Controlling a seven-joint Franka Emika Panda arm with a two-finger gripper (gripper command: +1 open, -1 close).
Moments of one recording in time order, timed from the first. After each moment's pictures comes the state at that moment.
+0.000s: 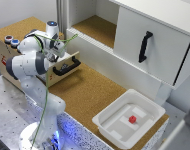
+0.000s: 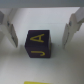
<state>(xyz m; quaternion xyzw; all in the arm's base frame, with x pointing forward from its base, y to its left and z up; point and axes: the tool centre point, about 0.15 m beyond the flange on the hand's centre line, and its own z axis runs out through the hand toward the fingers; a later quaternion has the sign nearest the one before) 0.336 0.324 0.319 -0.99 -0.09 -0.06 0.07</state>
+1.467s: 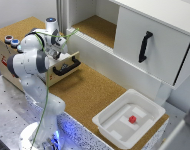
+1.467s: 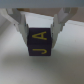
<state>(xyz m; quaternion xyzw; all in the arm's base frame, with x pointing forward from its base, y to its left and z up) 0.368 0.311 0.336 -0.97 -0.24 -0.07 0.02</state>
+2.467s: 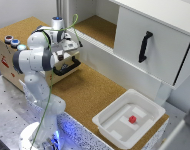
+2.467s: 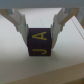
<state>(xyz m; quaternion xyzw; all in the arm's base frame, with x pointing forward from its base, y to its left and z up) 0.372 0.278 0.339 -0.78 -0.62 -0.03 0.00</state>
